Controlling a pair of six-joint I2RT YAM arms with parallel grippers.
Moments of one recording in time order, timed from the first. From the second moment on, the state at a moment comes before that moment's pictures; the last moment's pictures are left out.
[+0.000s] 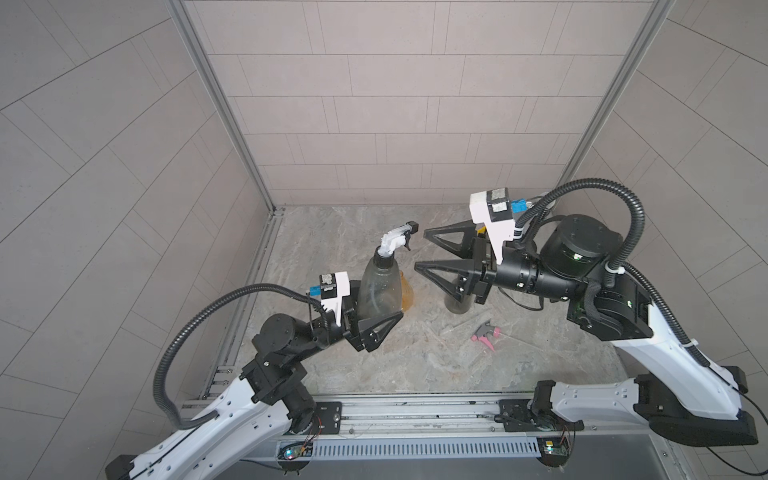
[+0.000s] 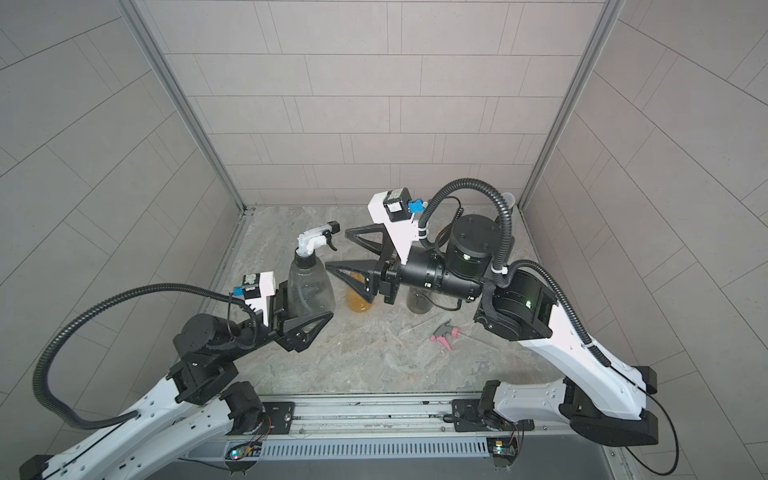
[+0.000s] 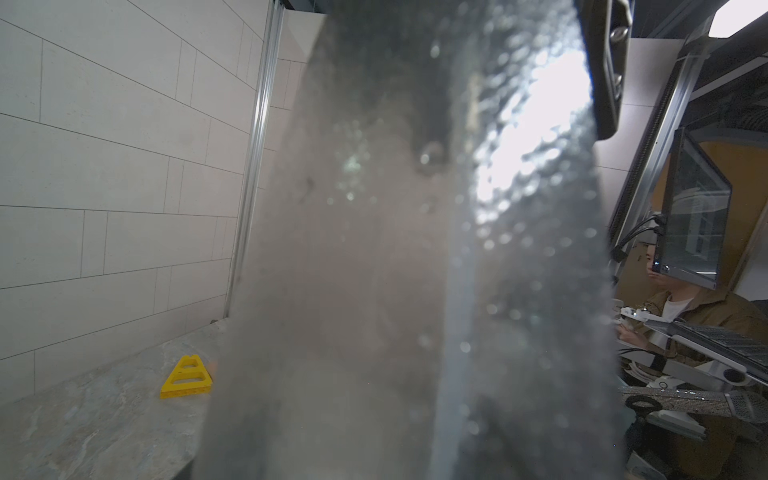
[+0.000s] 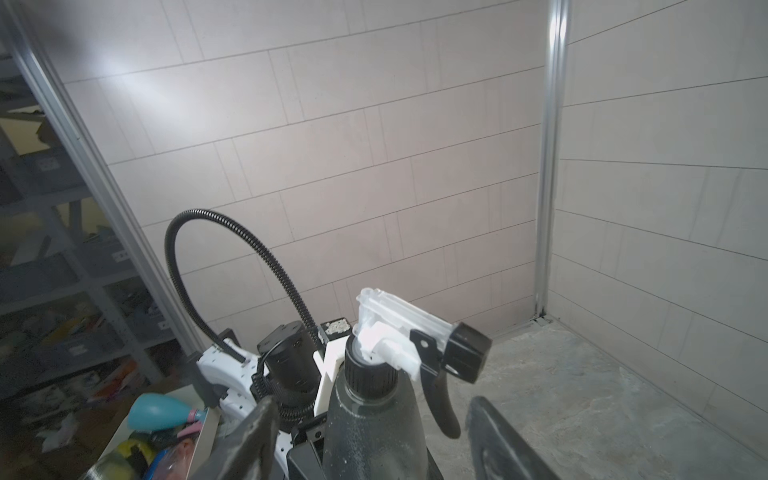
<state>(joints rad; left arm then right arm) -0.81 0.55 0.59 0.29 0.39 -0.36 1.00 1.17 1.72 -0.49 -0.30 0.21</state>
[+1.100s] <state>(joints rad) -0.81 0.58 0.57 0.36 0.47 -0.42 1.10 1.15 1.76 -0.66 -0.32 -0.01</state>
